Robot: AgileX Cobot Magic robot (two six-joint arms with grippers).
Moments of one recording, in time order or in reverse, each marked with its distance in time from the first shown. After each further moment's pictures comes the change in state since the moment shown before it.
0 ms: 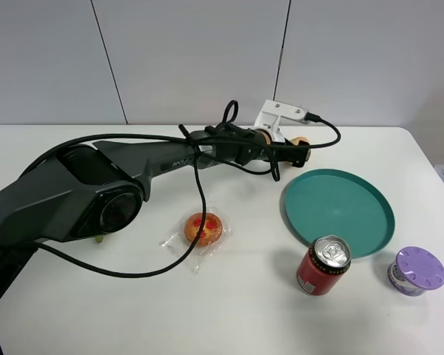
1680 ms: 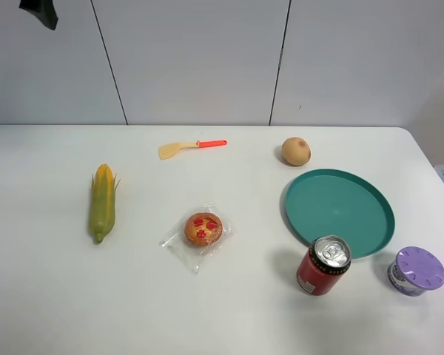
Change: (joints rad) left arm 0.632 -0.902 0.168 0.206 1.105 0.220; right arm 0.000 0.000 0.000 0.000 0.000 0.000
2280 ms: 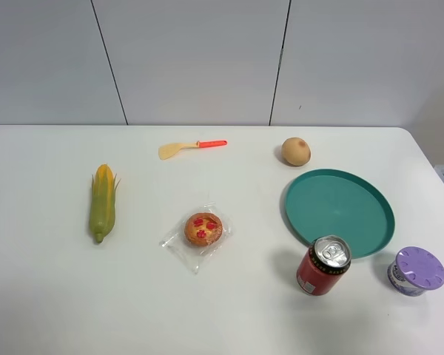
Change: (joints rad) left arm 0.201 -0.748 0.871 -0.083 -0.171 0.032; right arm 0.000 0.000 0.000 0.000 0.000 0.000
